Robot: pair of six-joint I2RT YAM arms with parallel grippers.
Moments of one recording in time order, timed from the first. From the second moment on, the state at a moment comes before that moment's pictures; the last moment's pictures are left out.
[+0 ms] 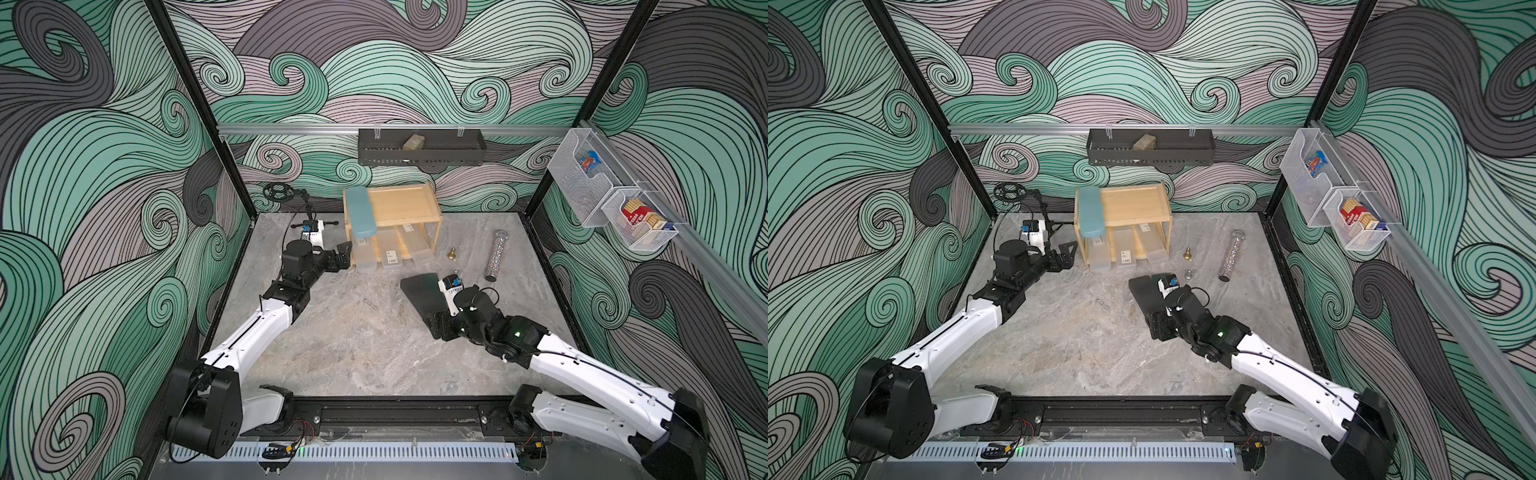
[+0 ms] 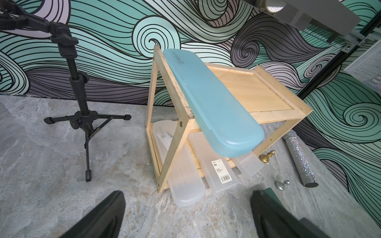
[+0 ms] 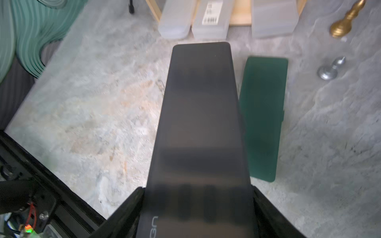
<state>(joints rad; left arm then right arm) -0.25 1.25 0.79 0.17 0.09 -0.27 0.81 1.00 0.72 -0.55 0.13 0.51</state>
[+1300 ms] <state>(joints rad) -0.25 1.25 0.79 0.16 0.09 -0.27 0.85 1.48 0.86 -0.33 0.20 0.52</state>
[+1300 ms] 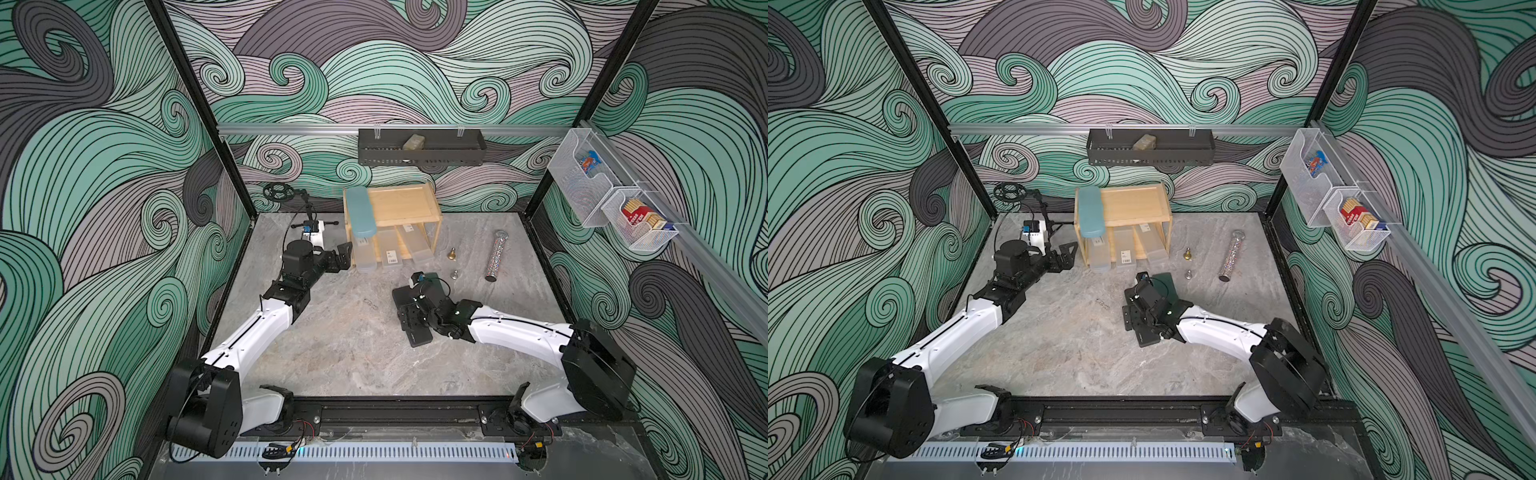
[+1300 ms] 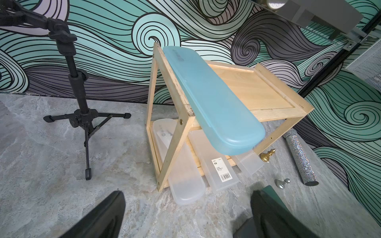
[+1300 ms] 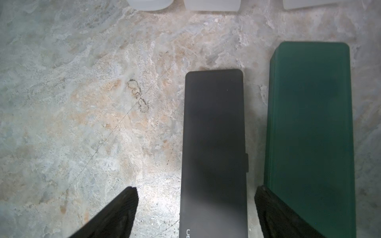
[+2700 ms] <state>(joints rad) -0.23 1.19 0.79 0.15 -0.12 -0.33 0.65 2.34 2.42 -0.68 0.00 0.11</state>
